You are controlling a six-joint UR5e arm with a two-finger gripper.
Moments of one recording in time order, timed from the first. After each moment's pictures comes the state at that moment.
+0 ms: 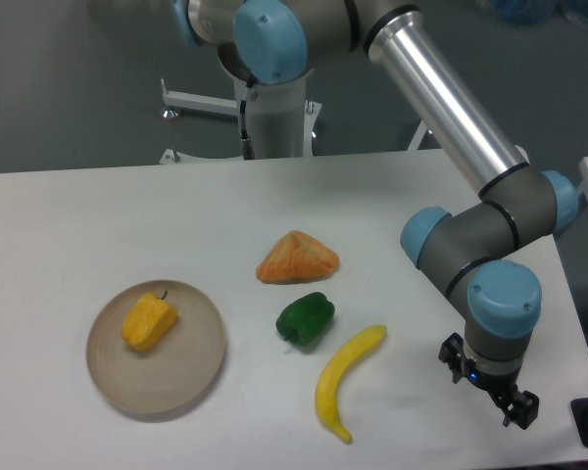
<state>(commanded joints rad) 2.34 -2.56 -0.70 -1.23 1.64 1.36</state>
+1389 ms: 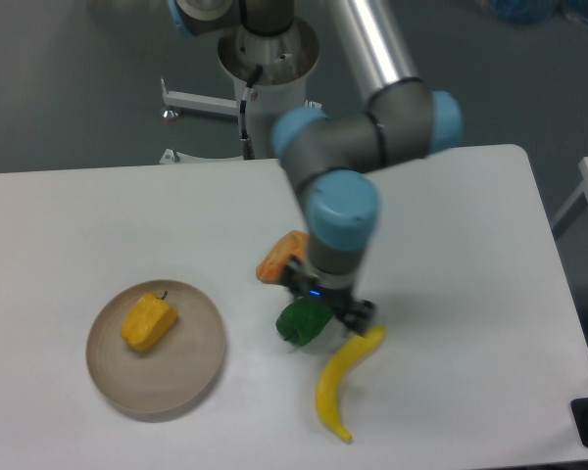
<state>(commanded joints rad) 2.03 -2.07 -1.34 -1.31 1.48 0.73</state>
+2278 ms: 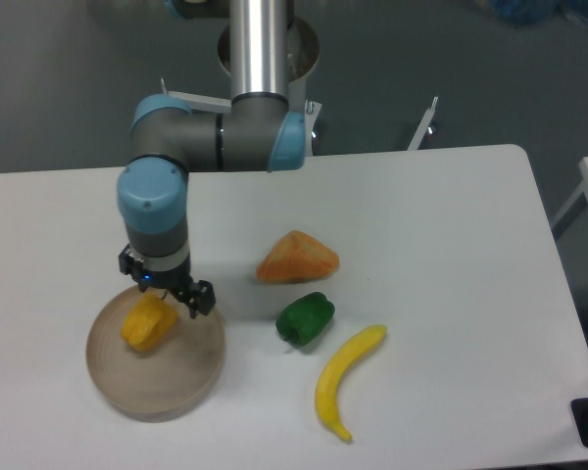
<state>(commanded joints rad) 1.82 -2.10 -1.41 -1.16 1.48 0.48</state>
